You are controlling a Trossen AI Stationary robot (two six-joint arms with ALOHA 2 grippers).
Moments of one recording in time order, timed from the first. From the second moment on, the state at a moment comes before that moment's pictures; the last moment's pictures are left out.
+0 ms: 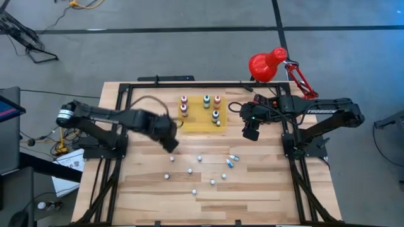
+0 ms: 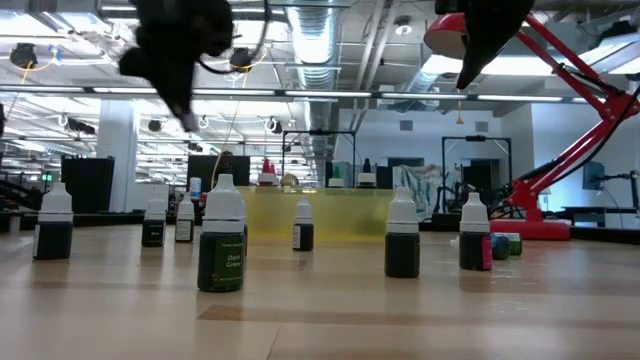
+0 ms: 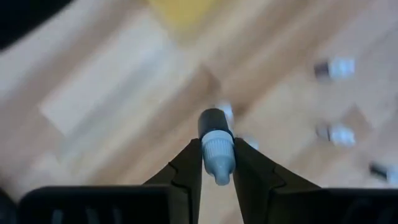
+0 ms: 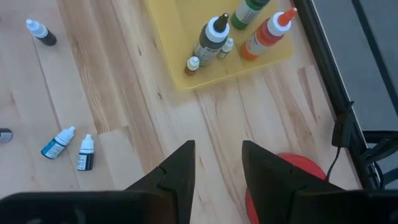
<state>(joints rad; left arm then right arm) -0.06 1.40 1.19 -1.11 -0.14 -0.90 -0.01 1.28 1.27 -1.15 0.29 0.16</state>
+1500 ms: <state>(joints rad) 0.29 1.93 1.42 -1.00 -0.13 -0.18 -0.01 1.28 1.27 -1.14 0.29 0.15</state>
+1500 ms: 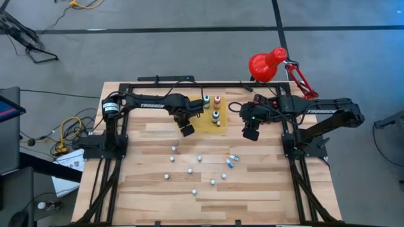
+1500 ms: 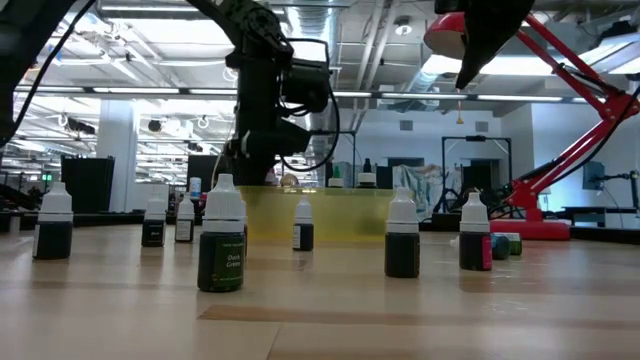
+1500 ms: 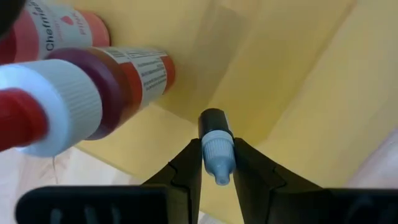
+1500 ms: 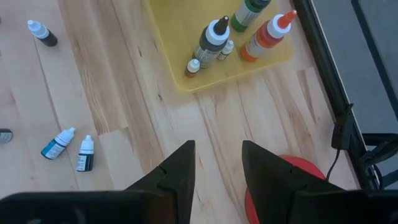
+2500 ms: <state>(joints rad) 0.28 1.93 1.42 -0.99 -0.08 -0.18 -0.01 1.28 1.27 -1.14 0.29 0.15</state>
